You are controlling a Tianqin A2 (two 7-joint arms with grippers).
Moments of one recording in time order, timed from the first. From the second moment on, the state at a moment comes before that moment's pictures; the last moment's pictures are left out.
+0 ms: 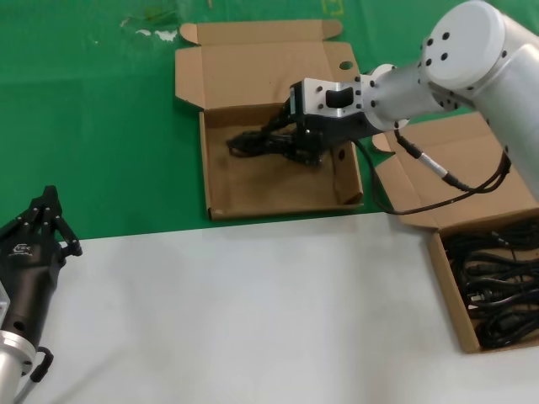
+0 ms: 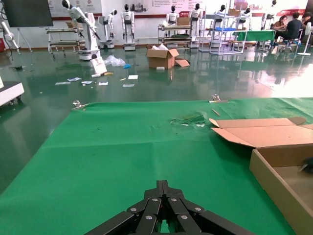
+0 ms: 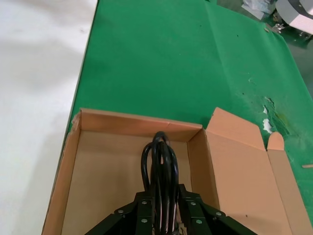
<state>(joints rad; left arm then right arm) 0.00 -0.30 1.60 -1.60 -1.80 0.00 0.00 1.25 0.22 -2.21 0.61 1.20 -0.95 -0.17</state>
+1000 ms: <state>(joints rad) 0.00 -0.30 1.60 -1.60 -1.80 0.00 0.00 0.82 0.52 -2.02 1.28 1.32 -0.86 0.16</state>
